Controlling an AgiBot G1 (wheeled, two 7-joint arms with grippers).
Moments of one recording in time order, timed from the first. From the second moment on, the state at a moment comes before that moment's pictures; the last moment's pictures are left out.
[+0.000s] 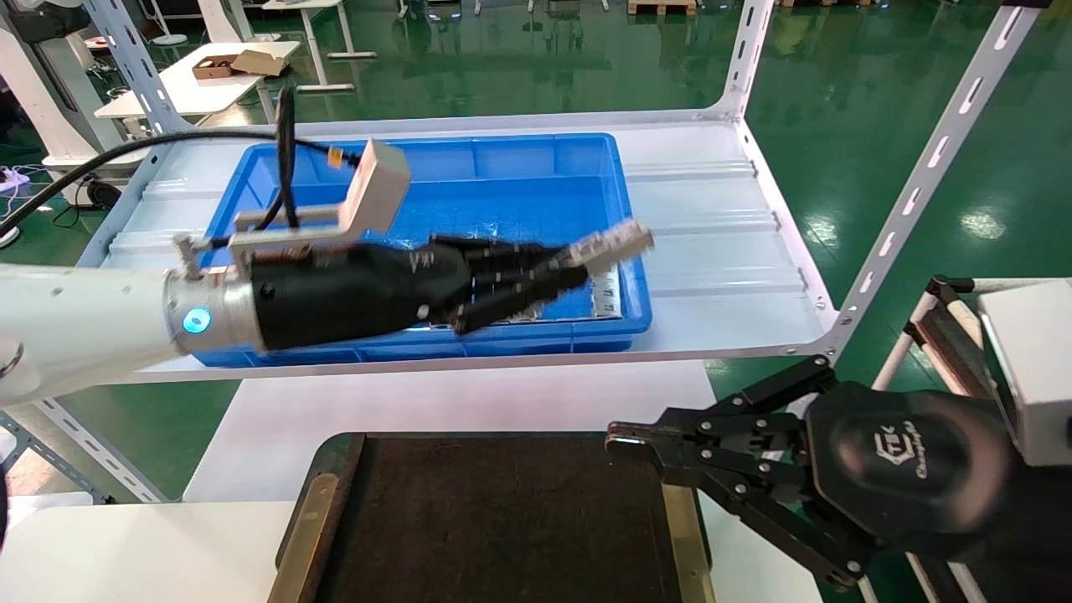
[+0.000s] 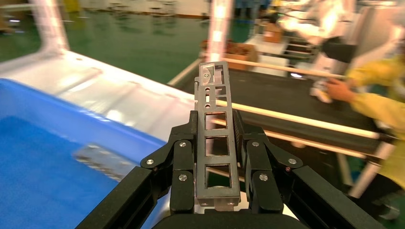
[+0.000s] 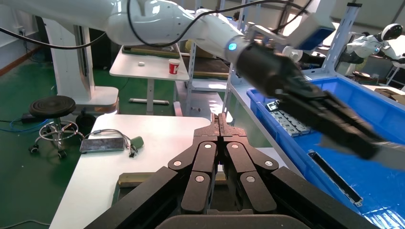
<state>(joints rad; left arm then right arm) -1.55 1.11 0.54 -0.45 1.01 1.44 -0.07 1.10 -0.58 -0.36 1.27 -0.67 -1.46 0.14</state>
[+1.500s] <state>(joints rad) -0.67 1.11 0.64 -1.22 1.19 0.38 -0.66 1.10 -0.58 -0.36 1.27 -0.67 -1.46 0.14</state>
